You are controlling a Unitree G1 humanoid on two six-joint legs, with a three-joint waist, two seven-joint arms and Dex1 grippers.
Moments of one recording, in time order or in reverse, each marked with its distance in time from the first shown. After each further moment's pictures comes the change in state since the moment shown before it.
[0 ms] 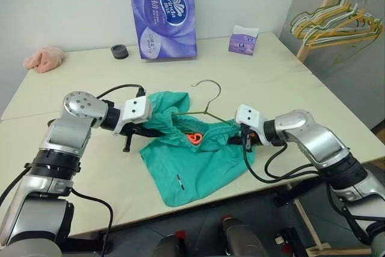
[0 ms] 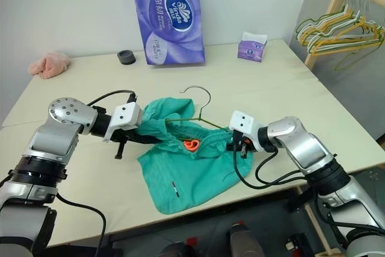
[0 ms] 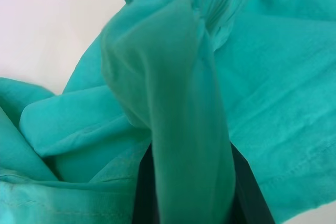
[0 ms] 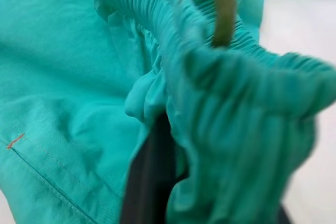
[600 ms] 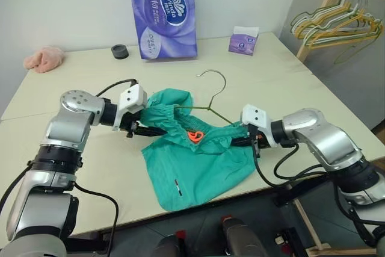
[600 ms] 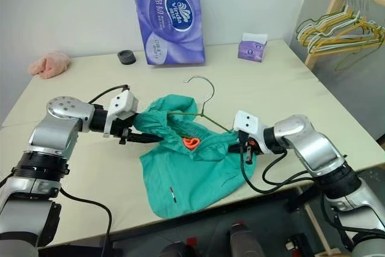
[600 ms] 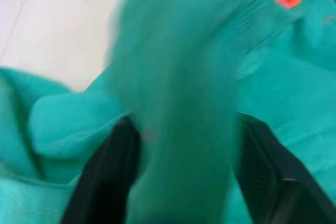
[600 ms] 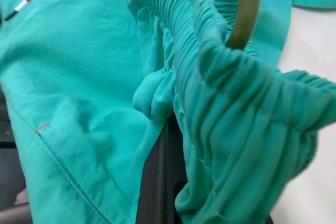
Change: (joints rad) left arm -0.087 -0.022 0.063 0.202 -0.066 0.068 0.054; right arm 0.069 -0.087 -0.093 -0.150 0.064 0.104 0.078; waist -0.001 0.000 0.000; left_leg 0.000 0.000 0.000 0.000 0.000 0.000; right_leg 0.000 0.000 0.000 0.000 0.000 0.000
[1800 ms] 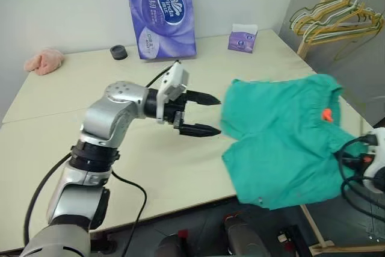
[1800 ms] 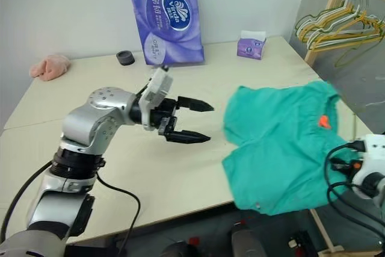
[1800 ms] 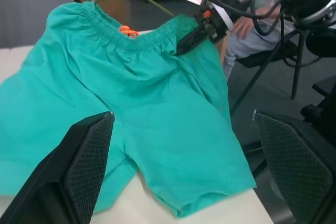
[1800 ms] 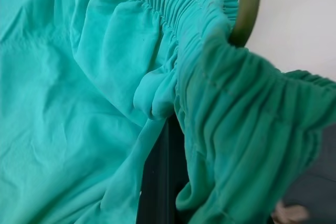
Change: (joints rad) left arm -0.057 -0.268 -0.077 -0.513 -0.309 0.345 0.112; right arm 0.548 0.074 -1.124 -0.390 0.178 0.778 -0.665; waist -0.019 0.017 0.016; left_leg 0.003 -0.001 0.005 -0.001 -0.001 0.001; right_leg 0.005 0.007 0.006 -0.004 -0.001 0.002
